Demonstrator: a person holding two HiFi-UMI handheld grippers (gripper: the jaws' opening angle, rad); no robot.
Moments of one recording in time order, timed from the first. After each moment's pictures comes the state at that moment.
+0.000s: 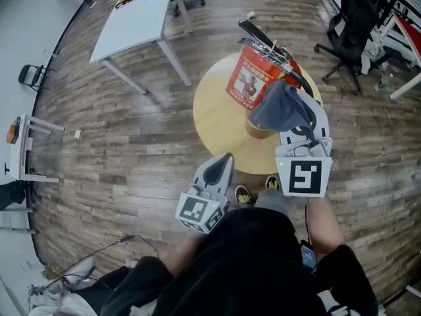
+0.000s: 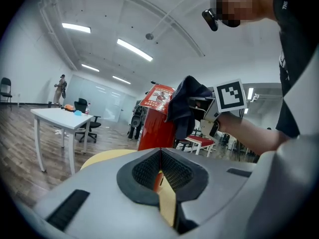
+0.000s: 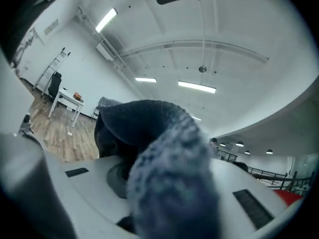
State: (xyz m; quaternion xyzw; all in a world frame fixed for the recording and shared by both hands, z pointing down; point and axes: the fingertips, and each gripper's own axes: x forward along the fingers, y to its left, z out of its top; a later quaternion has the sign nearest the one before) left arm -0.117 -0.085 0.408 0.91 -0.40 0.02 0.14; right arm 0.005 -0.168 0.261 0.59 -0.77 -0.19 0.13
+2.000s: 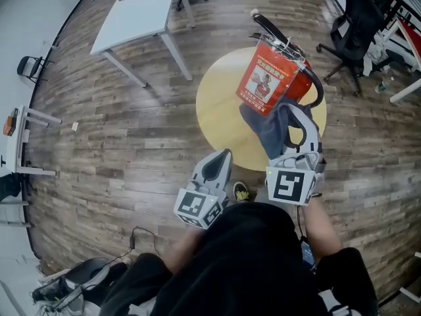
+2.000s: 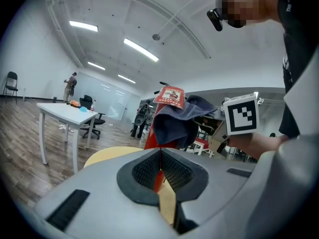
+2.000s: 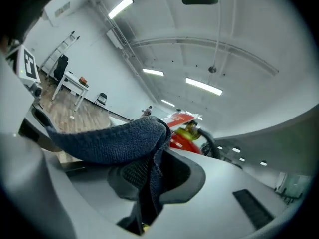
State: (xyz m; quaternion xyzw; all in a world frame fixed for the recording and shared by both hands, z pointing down) left arm -0.142 -0.089 0.416 0.90 -0.41 0.01 0.17; right arm -0.022 -0.152 0.312 0.60 -0.75 -0.21 0.20
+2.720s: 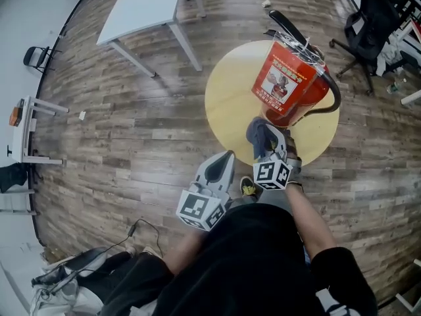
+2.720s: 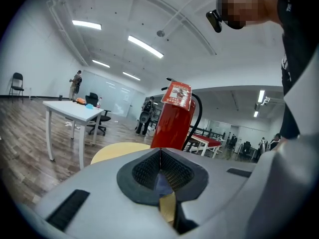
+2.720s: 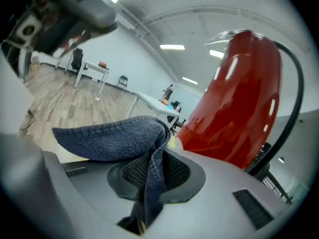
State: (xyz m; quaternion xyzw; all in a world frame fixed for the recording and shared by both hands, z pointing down) left arm -0.155 -0.094 0.433 0.88 -0.43 0.02 0.18; right arm -0.063 -0.174 0.554 0.51 -0.79 -0.12 0.33
